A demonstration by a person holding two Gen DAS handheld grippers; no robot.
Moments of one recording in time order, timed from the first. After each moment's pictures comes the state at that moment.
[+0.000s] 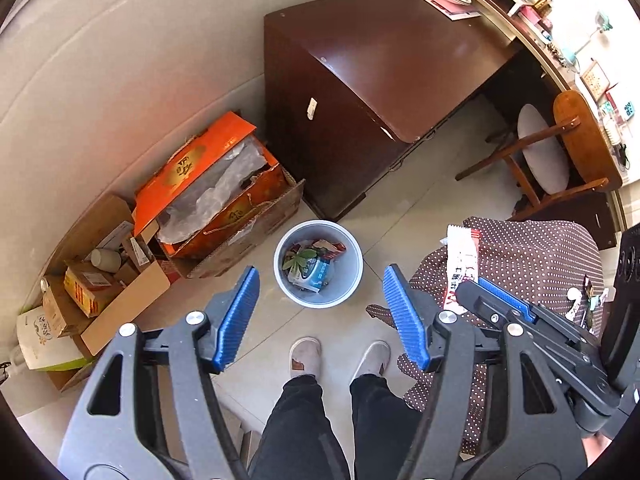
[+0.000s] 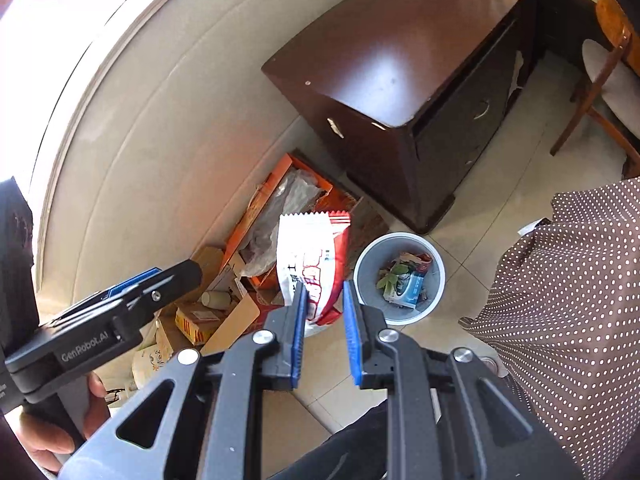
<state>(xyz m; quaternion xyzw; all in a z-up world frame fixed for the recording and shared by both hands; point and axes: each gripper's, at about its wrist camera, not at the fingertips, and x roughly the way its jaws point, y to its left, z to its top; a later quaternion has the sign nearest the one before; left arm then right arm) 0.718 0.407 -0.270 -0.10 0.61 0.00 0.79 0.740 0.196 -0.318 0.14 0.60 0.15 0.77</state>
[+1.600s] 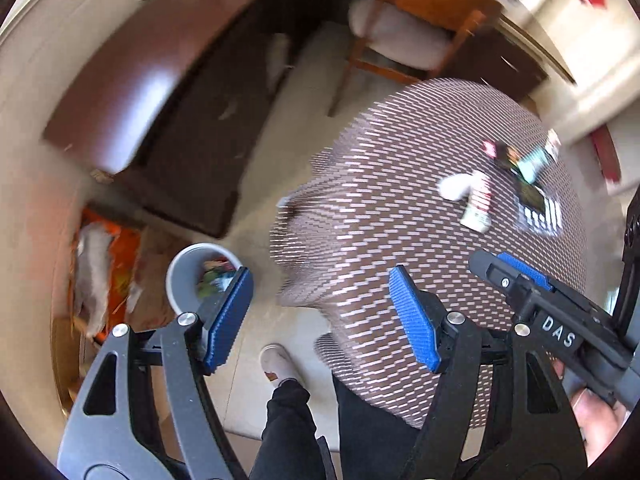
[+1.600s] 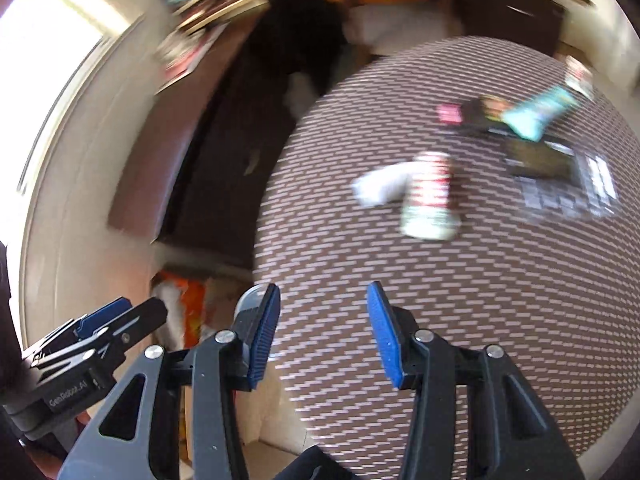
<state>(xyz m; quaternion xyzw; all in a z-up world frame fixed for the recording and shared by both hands) 0.683 0.057 -0.265 0.10 0.60 -0.24 0.76 0.599 -0.139 -0.313 0.30 0.53 -0.13 0.78</state>
